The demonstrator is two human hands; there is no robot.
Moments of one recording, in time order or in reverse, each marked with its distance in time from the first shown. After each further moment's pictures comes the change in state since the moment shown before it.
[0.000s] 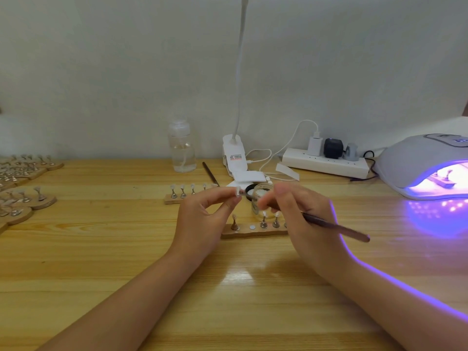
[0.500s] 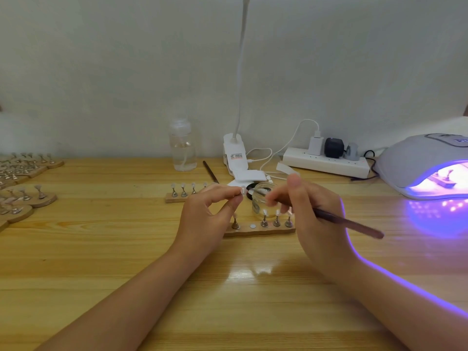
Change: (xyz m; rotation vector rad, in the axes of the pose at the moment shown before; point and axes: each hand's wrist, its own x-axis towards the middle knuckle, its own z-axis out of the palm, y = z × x) left_hand 0.001 0.000 0.001 0.033 -0.067 0.006; right_hand 0.001 0.001 -0.002 0.039 0.079 -0.023
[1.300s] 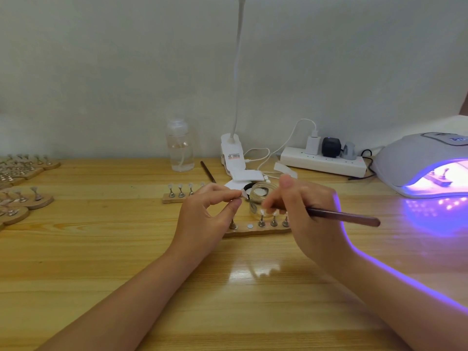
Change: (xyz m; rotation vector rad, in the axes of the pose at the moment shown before) left_hand -0.002 0.004 0.000 0.052 -0.001 -0.004; right_hand 0.006 0.006 -0.003 -0.114 -0.026 -0.113
